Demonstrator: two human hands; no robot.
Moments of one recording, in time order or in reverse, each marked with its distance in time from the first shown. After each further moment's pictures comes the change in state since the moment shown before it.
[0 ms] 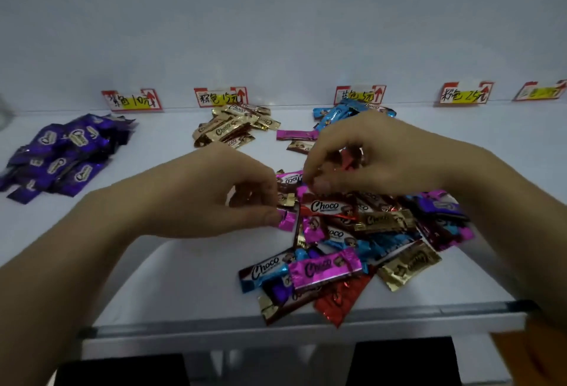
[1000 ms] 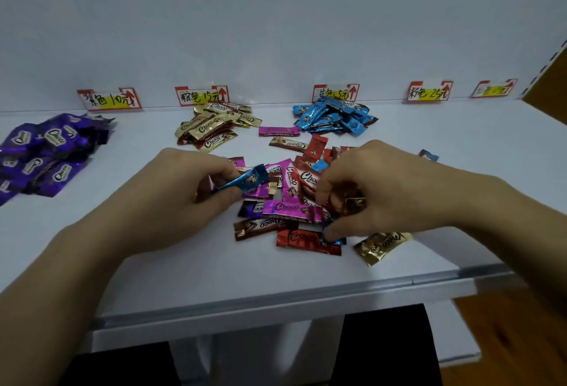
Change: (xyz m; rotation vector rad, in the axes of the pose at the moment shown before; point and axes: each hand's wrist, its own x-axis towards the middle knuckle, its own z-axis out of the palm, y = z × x) left_hand -0.024 -0.011 0.024 0.017 0.278 -0.115; right_hand -0.043 -0.033 0.015 -0.304 -0.129 0.241
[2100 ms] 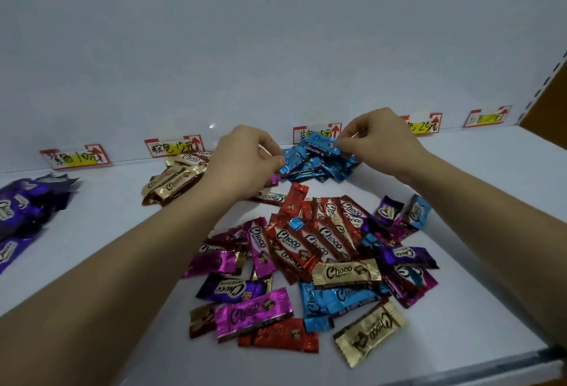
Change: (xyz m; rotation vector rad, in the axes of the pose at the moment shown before) left_hand 0.172 0.021 0.039 -0.246 0.194 -0.363; right_hand 0.071 0.142 -0.011 0.484 0.631 0.577
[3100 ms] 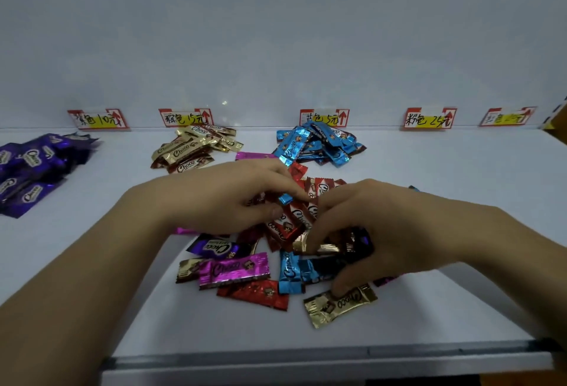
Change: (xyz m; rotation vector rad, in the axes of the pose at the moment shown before) left_hand -0.070 0.009 -0.027 0.327 -0.592 0.427; right_hand -0.105 -0.020 -0.035 -0.320 -0.816 -0.782
